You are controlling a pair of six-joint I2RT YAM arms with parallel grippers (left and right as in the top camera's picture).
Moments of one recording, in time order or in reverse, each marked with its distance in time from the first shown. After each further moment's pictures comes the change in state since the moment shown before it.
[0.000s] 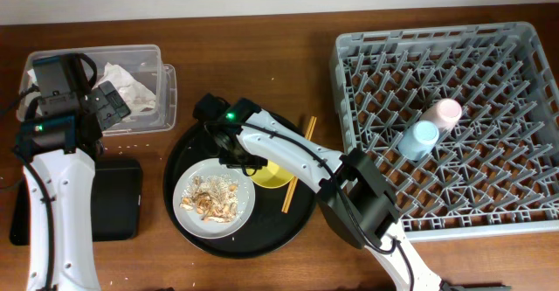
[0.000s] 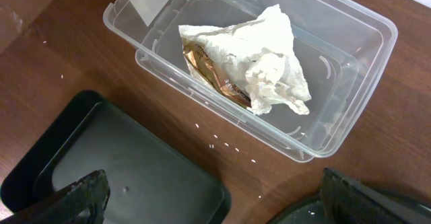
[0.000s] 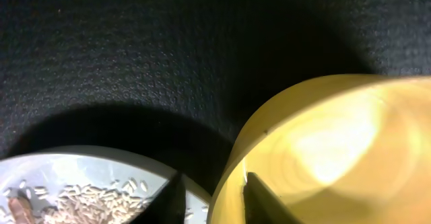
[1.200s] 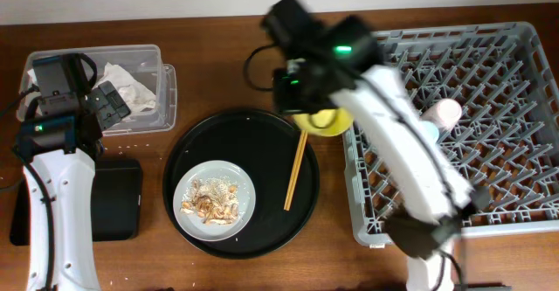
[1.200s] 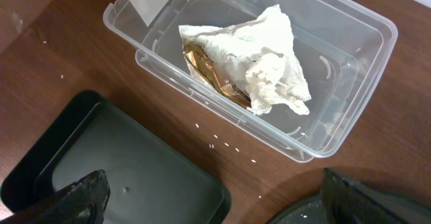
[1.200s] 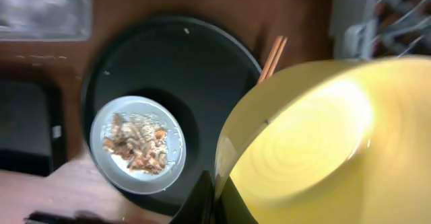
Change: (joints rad) left arm 0.000 0.000 0.000 0.000 0.000 0.000; right arm -0.222 -0.330 0.508 -0.547 -0.031 -0.374
